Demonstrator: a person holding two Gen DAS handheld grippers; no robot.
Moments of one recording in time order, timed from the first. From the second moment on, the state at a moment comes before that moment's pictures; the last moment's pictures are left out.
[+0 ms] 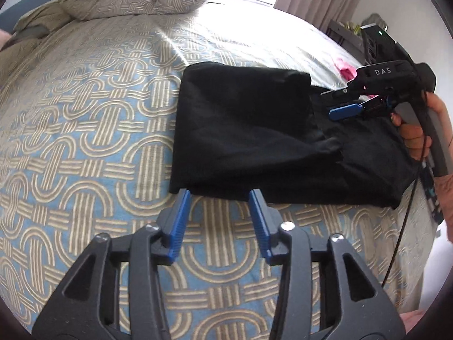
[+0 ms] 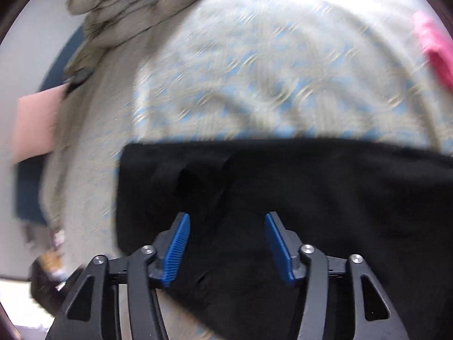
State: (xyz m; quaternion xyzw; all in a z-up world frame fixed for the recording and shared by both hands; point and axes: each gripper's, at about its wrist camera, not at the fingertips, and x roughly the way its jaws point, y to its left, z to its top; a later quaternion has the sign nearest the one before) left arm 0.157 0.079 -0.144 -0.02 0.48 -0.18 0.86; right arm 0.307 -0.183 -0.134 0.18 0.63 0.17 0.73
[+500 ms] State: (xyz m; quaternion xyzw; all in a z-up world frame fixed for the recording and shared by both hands) left arm 0.167 0.063 -0.143 0.03 0.47 -0.17 0.86; right arm 0.321 -0.138 -0.134 0.14 0.60 0.17 0.77
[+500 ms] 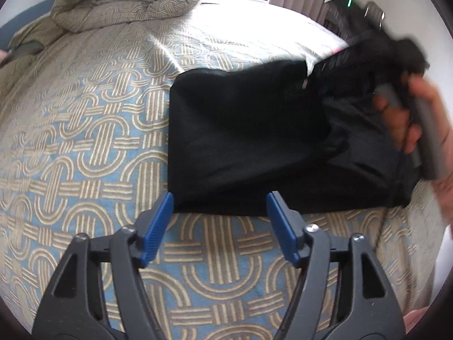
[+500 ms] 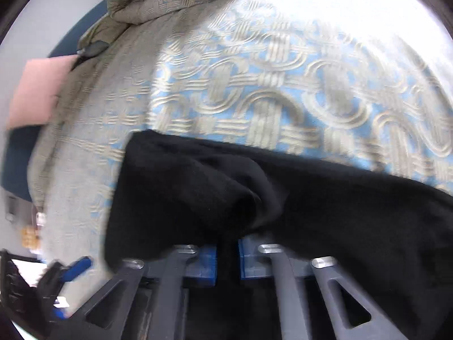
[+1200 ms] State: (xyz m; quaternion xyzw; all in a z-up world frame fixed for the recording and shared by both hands) left arm 0.184 0.044 -0.167 0.09 0.46 -0.09 0.88; right arm 0.298 -0.149 -0.039 0.24 0.56 0.19 0.77
